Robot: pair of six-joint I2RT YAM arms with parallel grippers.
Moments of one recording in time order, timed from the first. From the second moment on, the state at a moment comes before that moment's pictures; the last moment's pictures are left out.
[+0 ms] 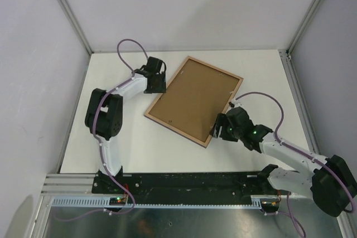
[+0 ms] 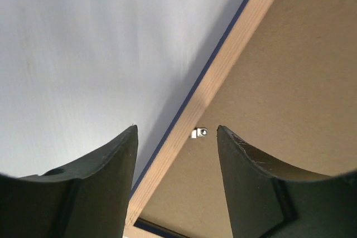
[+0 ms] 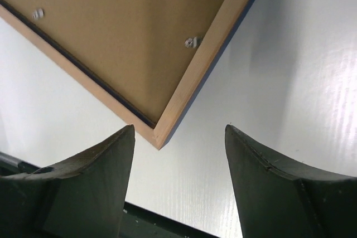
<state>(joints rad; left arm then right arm) -0.37 1.99 1.46 -0.49 -0.16 -0.33 0.68 1.08 0.54 -0.28 0.04 0.78</state>
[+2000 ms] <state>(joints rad) -0.44 1.88 1.23 -0.43 -0.06 -0.35 0.24 1.76 1.07 -0.26 0.08 0.55</state>
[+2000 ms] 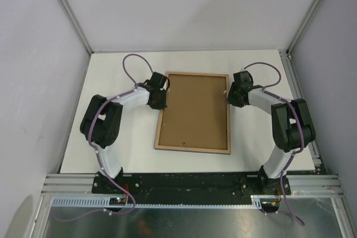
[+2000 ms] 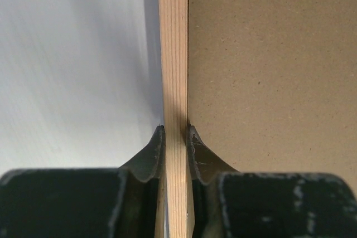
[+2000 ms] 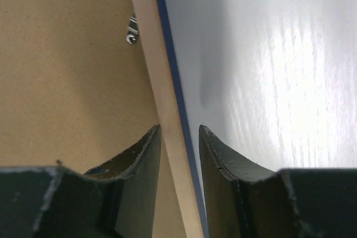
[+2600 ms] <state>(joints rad) -0.52 1.59 0.92 -0.48 -0.07 -0.47 0.31 1.69 1.02 -0.26 0.14 0.51</state>
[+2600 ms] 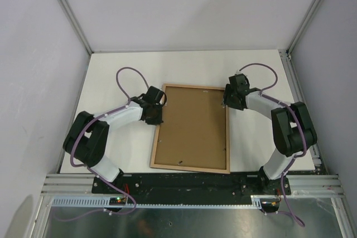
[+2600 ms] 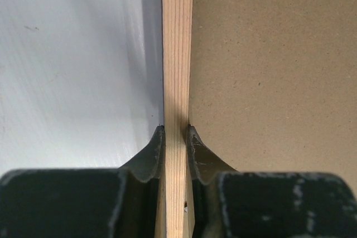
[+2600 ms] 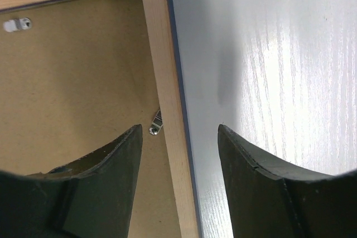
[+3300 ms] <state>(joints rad) -0.53 1.59 0.91 -0.48 -0.08 -0.50 0.34 1.76 1.04 -0.26 0.20 0.53</state>
